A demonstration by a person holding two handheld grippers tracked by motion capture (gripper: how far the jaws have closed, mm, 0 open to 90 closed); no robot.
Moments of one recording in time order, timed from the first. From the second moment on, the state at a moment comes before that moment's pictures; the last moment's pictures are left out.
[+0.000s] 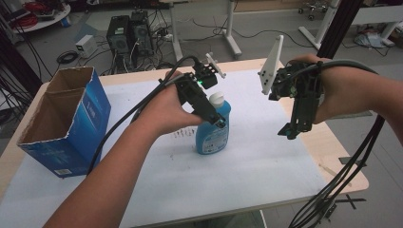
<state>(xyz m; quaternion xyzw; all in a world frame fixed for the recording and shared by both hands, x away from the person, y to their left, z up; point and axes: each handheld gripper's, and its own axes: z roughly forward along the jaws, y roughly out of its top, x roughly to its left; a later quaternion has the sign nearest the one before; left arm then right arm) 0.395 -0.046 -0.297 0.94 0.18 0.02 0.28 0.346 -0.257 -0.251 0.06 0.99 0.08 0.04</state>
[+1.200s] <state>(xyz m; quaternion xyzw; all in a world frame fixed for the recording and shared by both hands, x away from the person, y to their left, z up) 0.396 -0.063 -0.320 0.95 0.18 0.04 0.27 0.347 -0.259 -0.253 0.06 0.99 0.08 0.04</state>
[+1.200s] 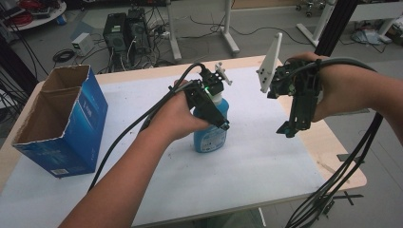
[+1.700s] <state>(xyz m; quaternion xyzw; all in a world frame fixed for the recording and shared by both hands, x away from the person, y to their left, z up) 0.395 -0.065 -0.321 0.95 0.17 0.04 0.26 0.348 -0.257 -0.255 0.06 0.99 0.08 0.04</state>
